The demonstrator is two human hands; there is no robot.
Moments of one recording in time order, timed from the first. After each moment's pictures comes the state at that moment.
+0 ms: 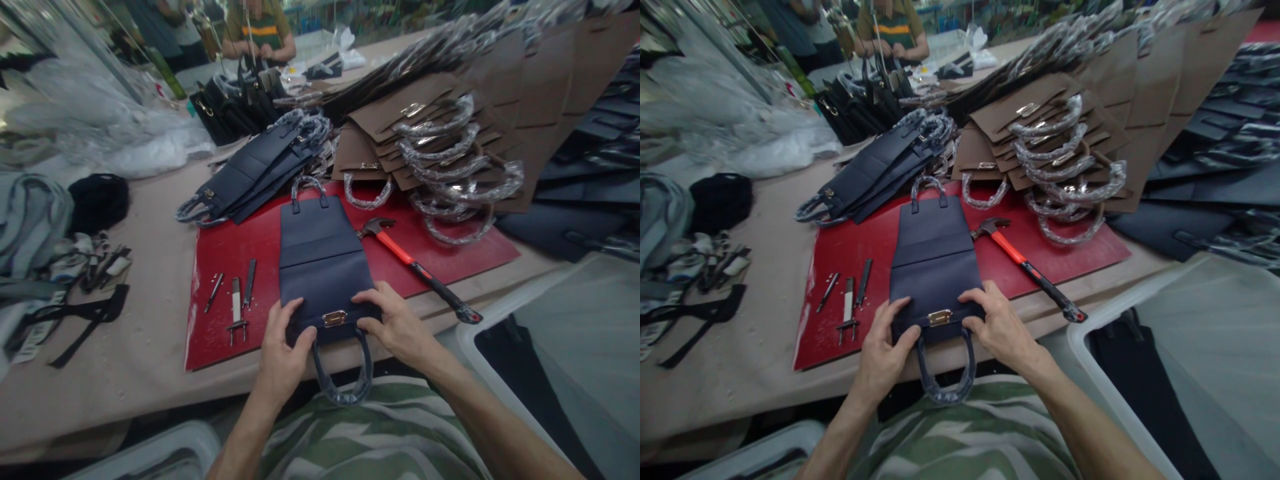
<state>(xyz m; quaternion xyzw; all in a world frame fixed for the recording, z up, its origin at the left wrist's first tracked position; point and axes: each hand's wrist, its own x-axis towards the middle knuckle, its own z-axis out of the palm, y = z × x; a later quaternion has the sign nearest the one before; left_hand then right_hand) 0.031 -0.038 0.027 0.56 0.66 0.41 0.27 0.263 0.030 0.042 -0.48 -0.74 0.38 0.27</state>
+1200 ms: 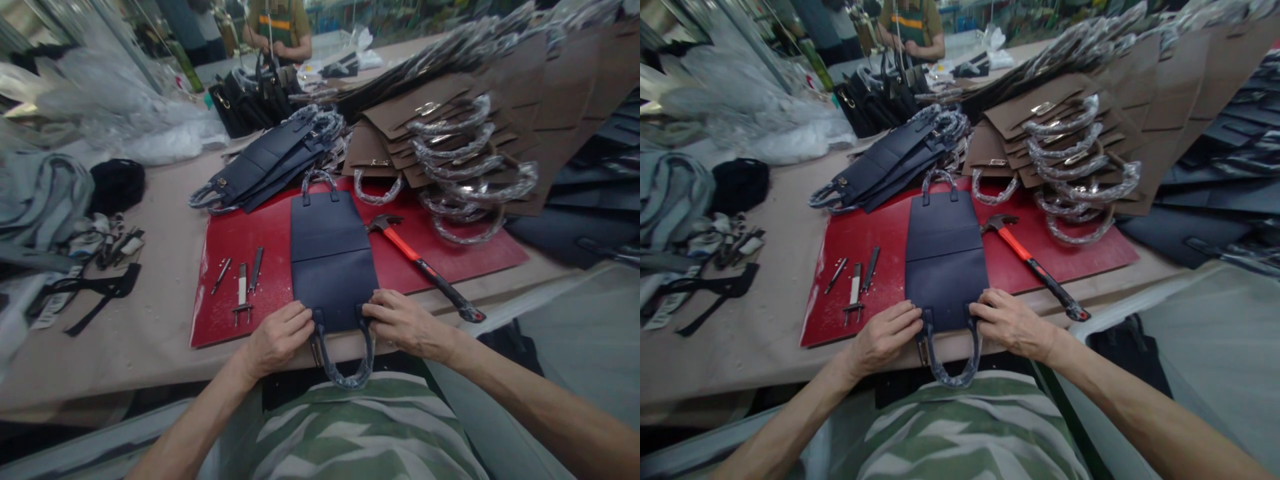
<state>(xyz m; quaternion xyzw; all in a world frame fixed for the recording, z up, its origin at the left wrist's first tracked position) -0.024 -0.028 0.019 0.92 0.31 0.23 0.05 0.302 0.048 0.020 -0.12 -0.98 0.11 0.13</state>
